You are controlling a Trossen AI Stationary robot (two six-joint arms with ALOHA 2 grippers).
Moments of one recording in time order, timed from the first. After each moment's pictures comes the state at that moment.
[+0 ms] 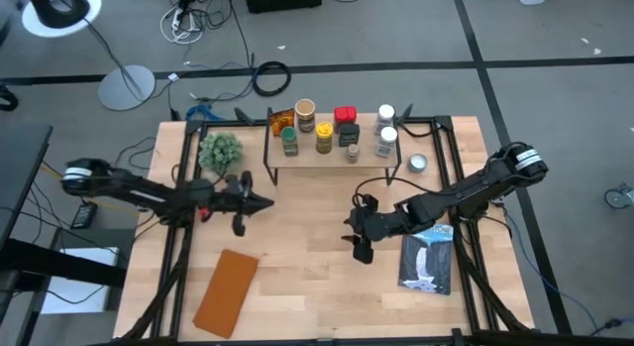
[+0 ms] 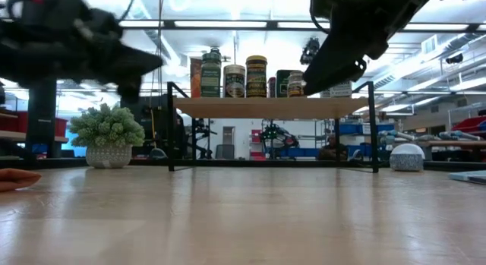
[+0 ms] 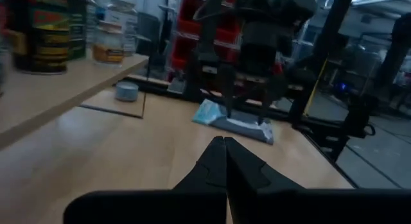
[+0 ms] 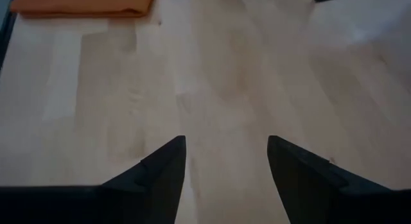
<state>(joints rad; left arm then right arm) 0.01 1.10 0.07 1.06 0.06 -0.24 0.34 1.47 0.89 -0.18 0.35 0.45</state>
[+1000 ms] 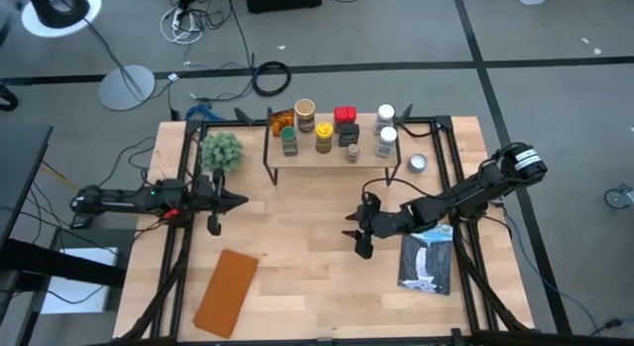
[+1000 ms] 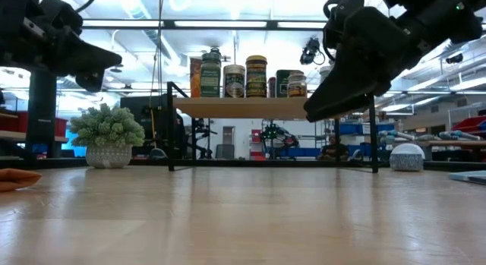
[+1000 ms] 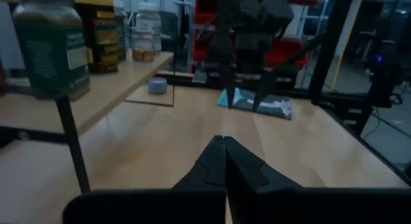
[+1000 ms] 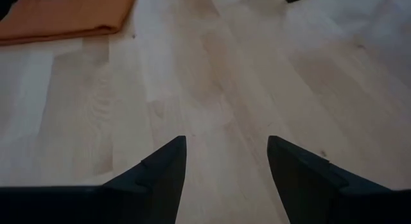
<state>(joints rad) -0.08 0.01 0.05 -0.07 -0.12 -0.11 0.32 1.48 0.65 0.18 0.42 0.48</state>
